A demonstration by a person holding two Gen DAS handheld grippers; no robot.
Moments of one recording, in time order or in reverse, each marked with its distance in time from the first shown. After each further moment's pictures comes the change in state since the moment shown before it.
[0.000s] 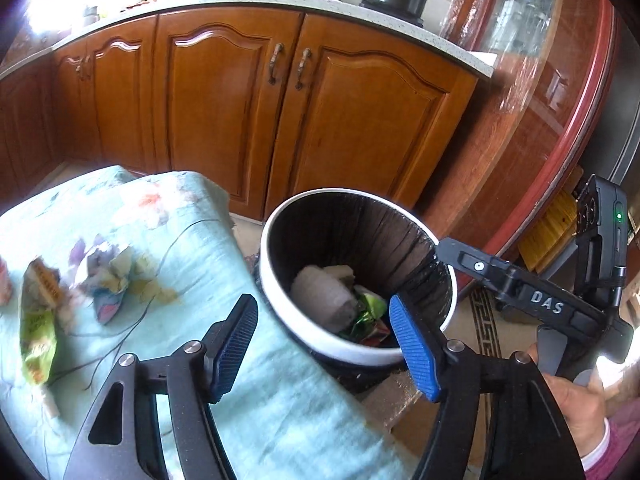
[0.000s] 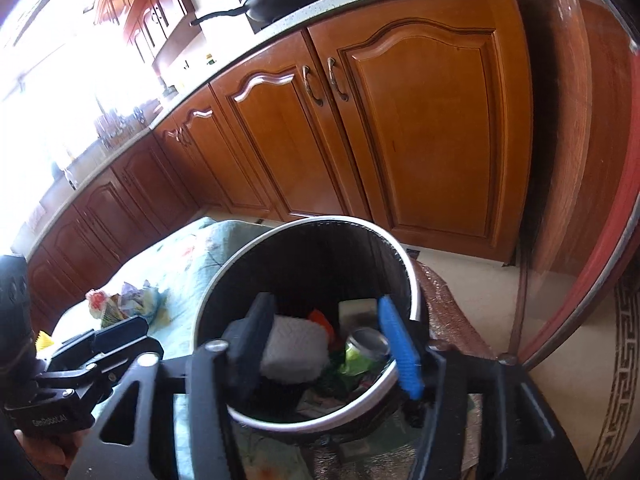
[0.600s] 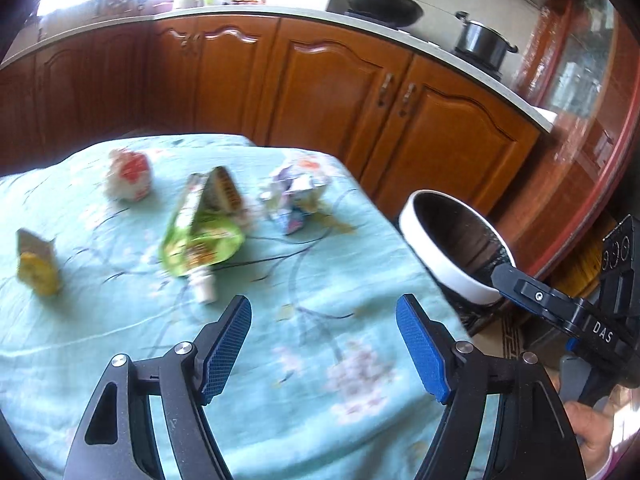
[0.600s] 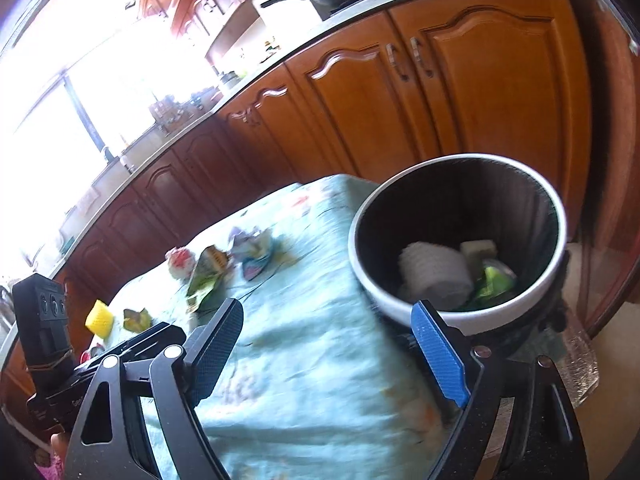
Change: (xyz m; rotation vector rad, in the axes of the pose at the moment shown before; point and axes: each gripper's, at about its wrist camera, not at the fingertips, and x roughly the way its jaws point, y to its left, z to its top) left arm -0.115 0.086 -0.089 -0.199 -0.082 0.159; right arm -0.005 0.105 -0.053 -0.046 0.064 0.200
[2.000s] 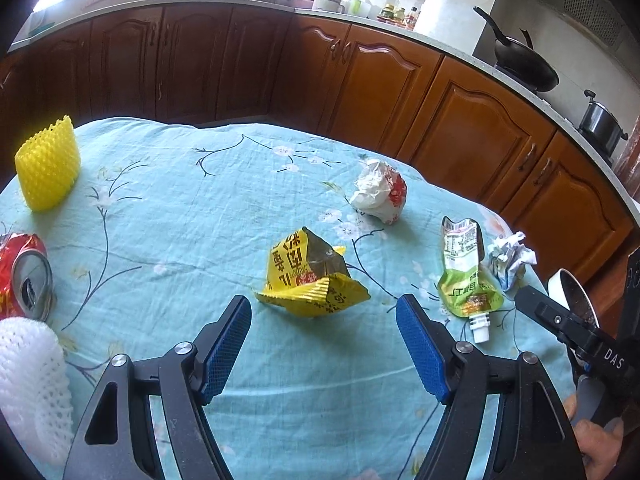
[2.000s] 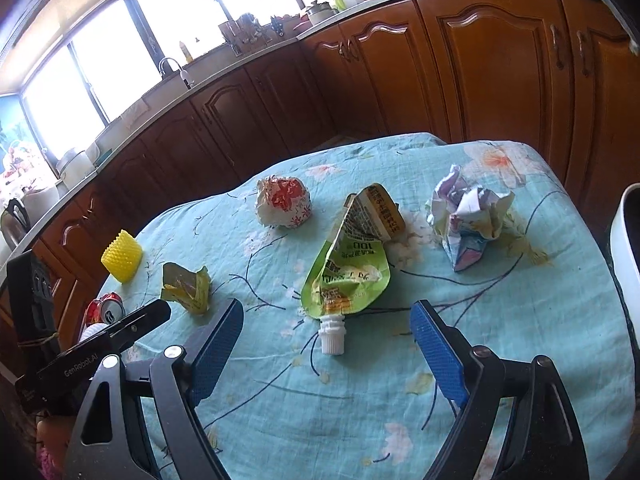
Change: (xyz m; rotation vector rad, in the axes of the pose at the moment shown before) left arm -0.050 0.168 0.010 -0.252 -0.071 0.267; right arm 0.134 0.166 -0.015 -0.228 0.165 0.124
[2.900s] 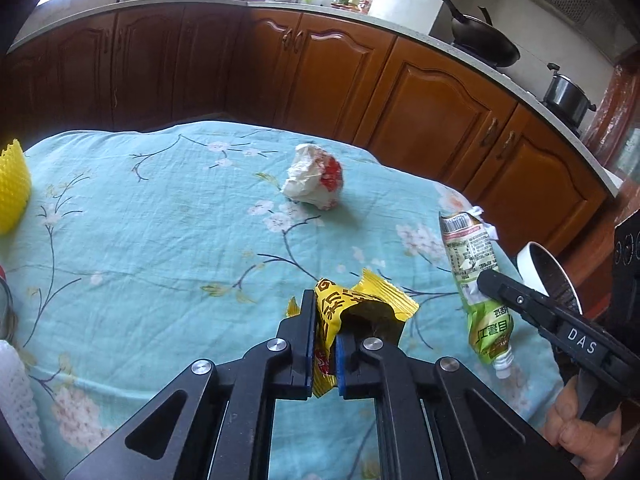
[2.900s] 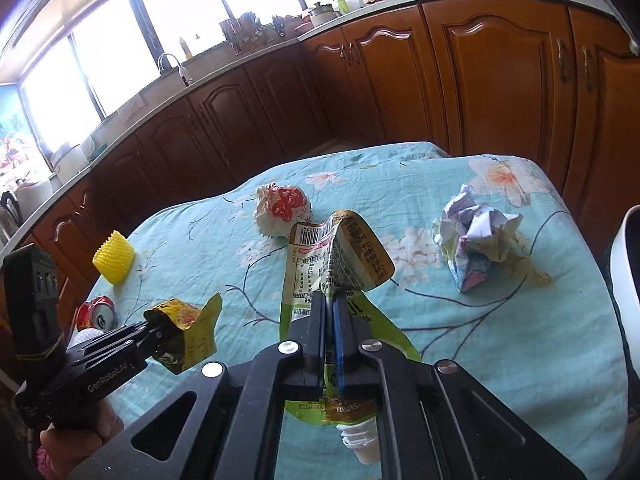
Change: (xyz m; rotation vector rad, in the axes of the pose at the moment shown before) left arm 0.012 -0.040 -0.007 0.090 0.028 -0.118; right arm -0.016 0.003 -0.005 -0.018 -0.008 -0.009
